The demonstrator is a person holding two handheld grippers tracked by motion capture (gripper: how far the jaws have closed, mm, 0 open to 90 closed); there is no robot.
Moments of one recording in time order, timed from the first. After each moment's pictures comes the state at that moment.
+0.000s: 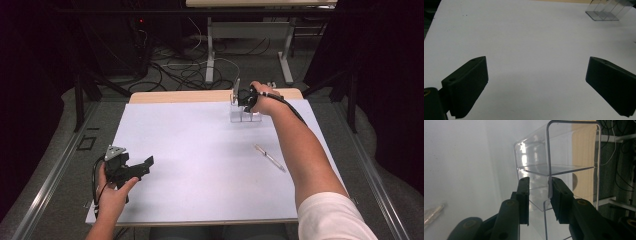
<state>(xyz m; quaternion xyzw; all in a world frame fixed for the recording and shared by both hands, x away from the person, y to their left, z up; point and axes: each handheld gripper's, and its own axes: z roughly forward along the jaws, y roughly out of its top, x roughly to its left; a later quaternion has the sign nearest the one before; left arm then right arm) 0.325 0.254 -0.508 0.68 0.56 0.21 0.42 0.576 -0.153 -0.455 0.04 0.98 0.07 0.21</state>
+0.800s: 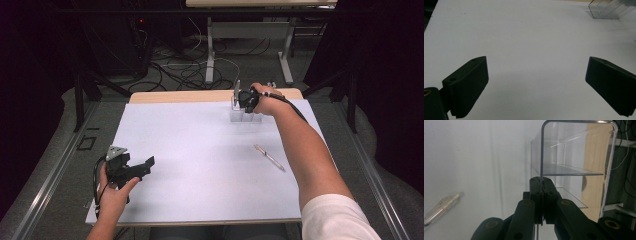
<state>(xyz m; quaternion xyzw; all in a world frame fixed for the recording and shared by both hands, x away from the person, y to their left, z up) 0.325 0.252 -0.509 0.68 0.56 0.20 0.42 0.568 -0.155 -0.454 0.00 0.98 0.08 0.18</state>
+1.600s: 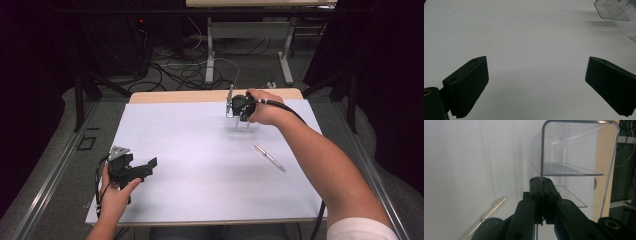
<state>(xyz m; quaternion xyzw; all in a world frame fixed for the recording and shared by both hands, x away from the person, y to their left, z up) 0.325 0.247 -0.509 0.69 0.55 0.19 0.42 0.505 -0.127 -0.422 0.03 0.98 0.08 0.17</state>
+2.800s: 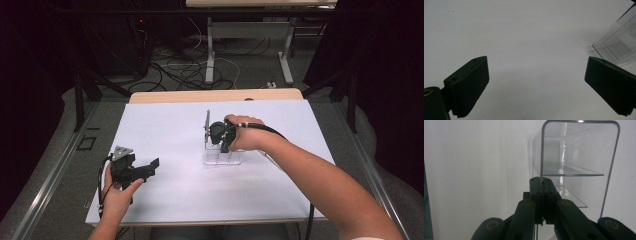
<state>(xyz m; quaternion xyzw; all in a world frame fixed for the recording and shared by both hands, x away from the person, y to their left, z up) 0.325 0.240 -0.510 0.70 0.55 0.20 0.42 0.426 -0.065 -0.435 -0.02 1.00 0.08 0.05</state>
